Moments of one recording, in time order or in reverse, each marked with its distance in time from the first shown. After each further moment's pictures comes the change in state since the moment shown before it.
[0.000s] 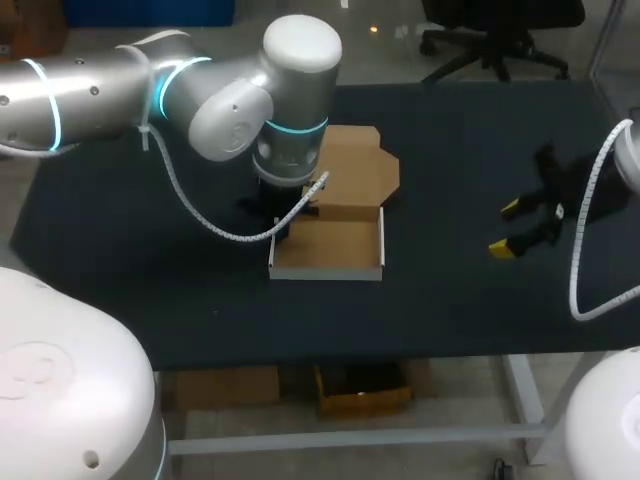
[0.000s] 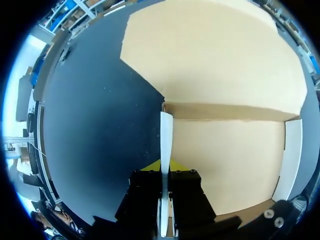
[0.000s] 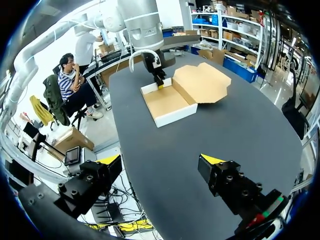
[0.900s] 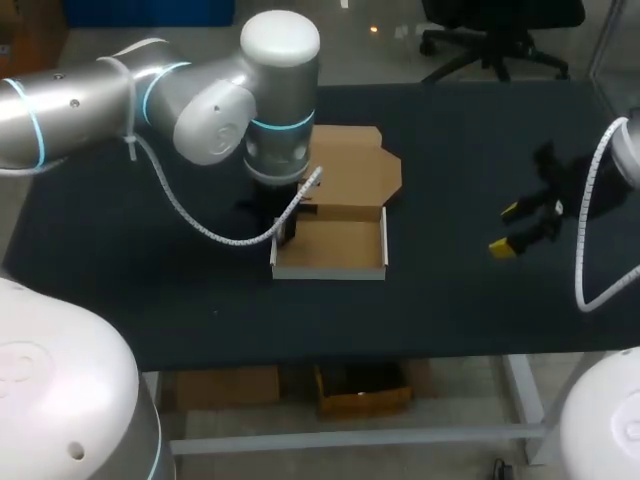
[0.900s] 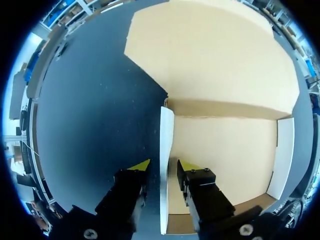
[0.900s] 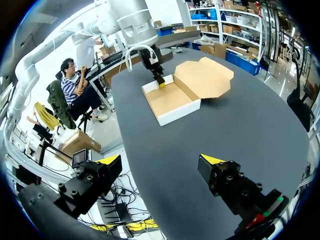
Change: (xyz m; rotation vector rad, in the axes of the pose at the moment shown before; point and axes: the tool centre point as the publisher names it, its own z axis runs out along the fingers) left arm 0.005 0.005 -0.005 -0.011 0.102 -0.013; right arm -0.004 -0.004 0.006 0.016 0.059 0.055
